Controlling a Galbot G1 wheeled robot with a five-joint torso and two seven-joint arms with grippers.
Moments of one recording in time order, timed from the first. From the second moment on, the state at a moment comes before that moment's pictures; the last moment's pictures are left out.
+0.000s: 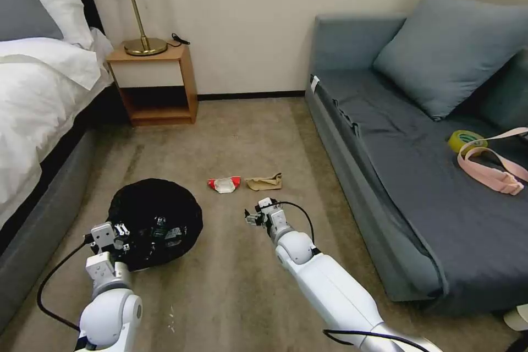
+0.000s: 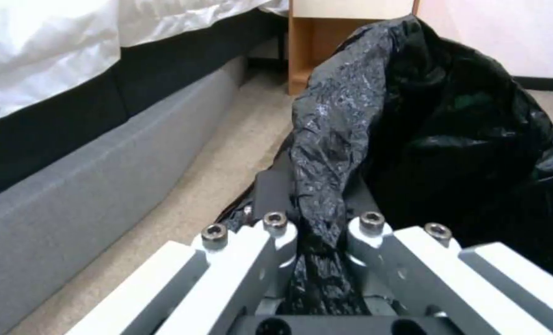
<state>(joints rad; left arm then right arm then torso) 1.41 -1.42 -0.72 -1.87 -0.20 0.11 -0.31 -0.74 1.44 -0.16 1.13 0.23 -0.20 0.11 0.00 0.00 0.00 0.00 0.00</state>
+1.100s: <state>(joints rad) 1.40 -1.41 -0.74 -1.86 -0.20 0.12 -0.31 -0.75 1.41 -0.25 1.21 0.12 -0.13 0.03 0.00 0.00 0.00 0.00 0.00</state>
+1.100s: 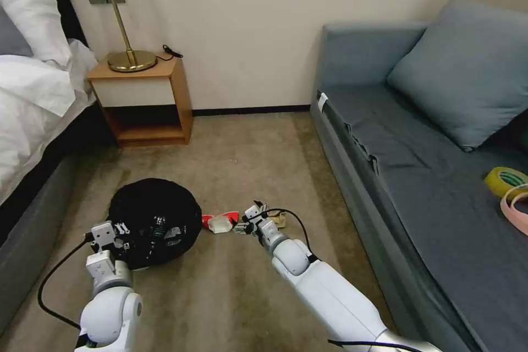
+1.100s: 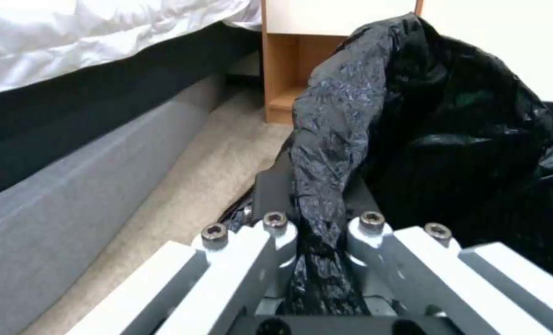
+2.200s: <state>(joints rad) 1.39 -1.40 -0.79 -1.86 -0.27 0.15 -0.33 -0.82 1.41 -0.28 1.22 0.06 -0.11 -0.05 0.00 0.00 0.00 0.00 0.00</state>
